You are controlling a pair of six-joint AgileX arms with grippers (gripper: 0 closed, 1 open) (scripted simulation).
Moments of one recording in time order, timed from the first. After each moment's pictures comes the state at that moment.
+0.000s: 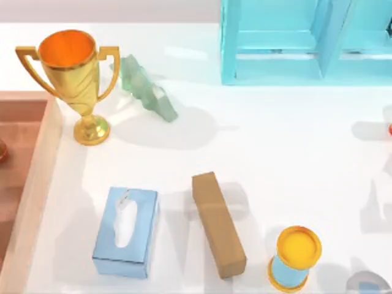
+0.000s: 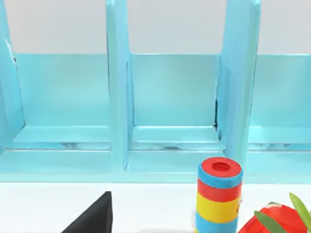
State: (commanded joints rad) left arm 0.28 1.68 0.97 -0.86 0.00 0.30; right arm 0.00 0.00 0.00 0.00 0.00 0.00
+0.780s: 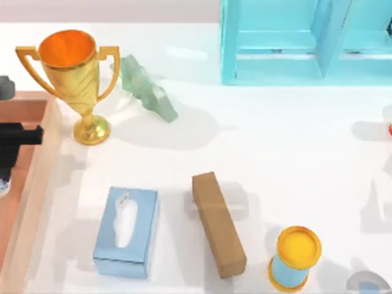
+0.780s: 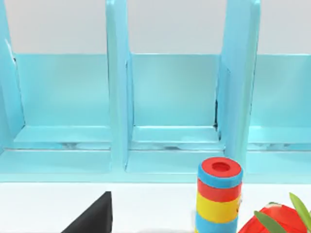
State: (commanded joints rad) left arm -0.04 1.55 1.22 -1.22 -0.01 -0.05; right arm 0.00 0.00 0.00 0.00 0.00 0.00
